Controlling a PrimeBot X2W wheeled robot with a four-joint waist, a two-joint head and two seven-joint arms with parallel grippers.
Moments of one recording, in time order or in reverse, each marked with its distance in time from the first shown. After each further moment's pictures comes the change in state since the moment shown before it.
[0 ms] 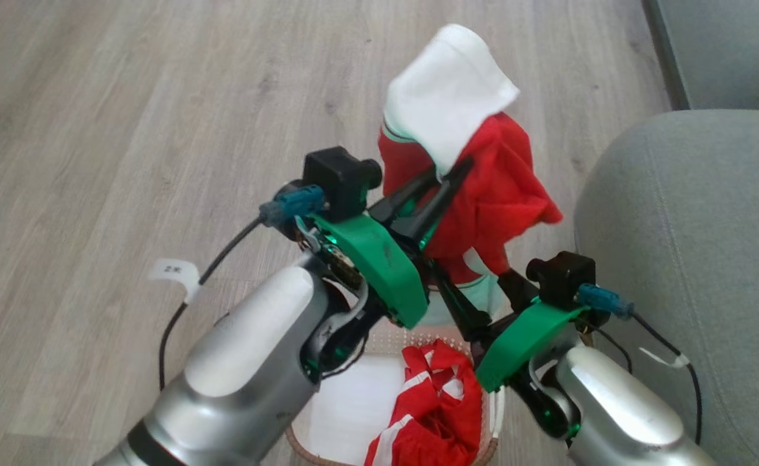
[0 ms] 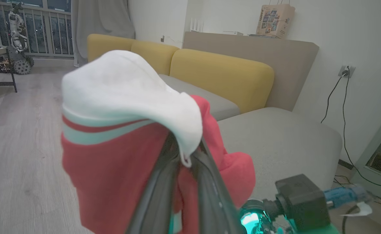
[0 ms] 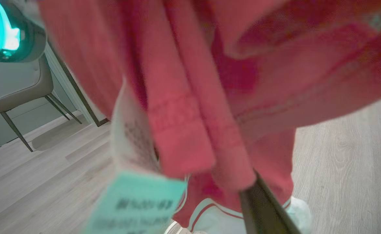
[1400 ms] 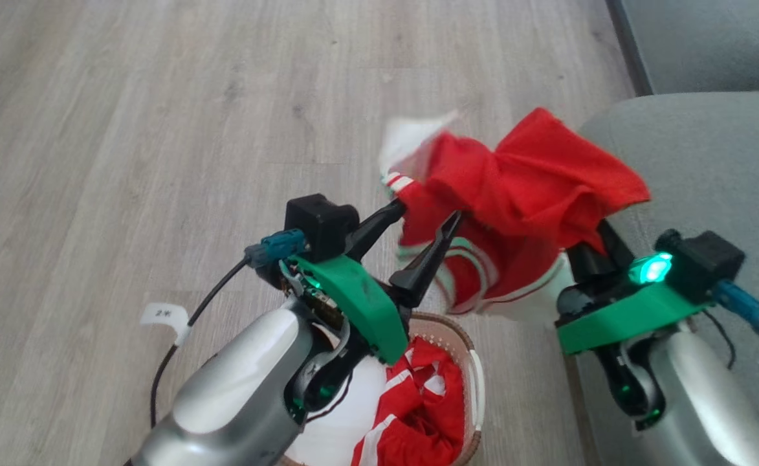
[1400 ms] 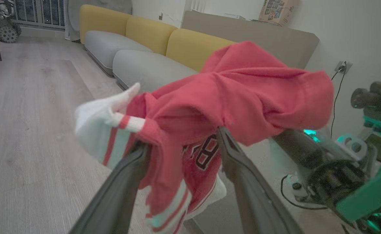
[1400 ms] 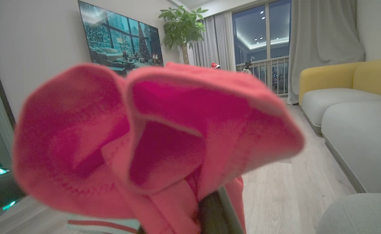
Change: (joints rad) left arm 0.107 0.035 -0.008 -0.018 -0.036 0.038 -0.015; right arm 0.142 -0.027 -0.340 -0.338 -0.168 0.000 -0.007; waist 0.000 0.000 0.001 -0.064
